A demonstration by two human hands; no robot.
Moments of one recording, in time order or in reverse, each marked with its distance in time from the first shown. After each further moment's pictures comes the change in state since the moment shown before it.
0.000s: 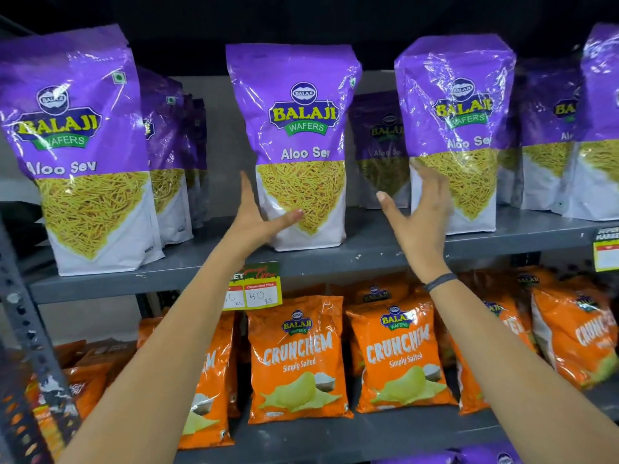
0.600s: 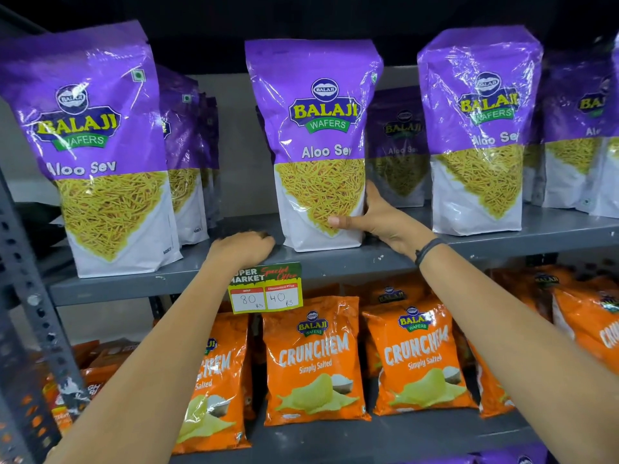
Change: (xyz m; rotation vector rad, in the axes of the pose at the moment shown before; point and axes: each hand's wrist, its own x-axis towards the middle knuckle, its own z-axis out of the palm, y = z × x) left_hand 0.034 -0.053 -0.039 1.145 -0.353 -0.090; right_hand 0.013 -0.026 0.057 0.551 -0.895 0.475
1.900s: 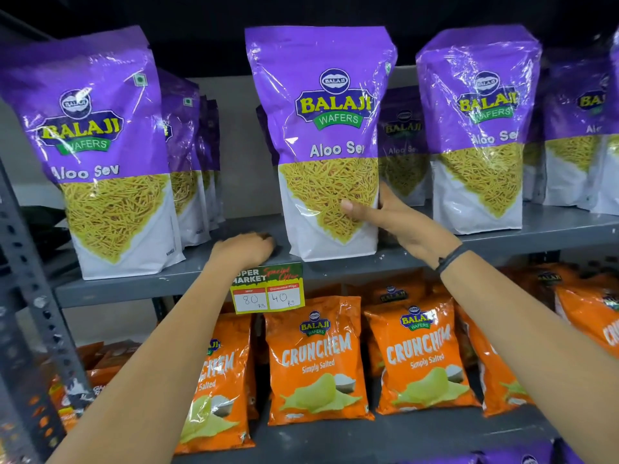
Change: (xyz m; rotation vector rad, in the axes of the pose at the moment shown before) left_hand 0.010 -0.006 0.007 -0.067 0.019 -0.034; right_hand -0.027 -0.016 -0.005 0.030 0.020 -0.067
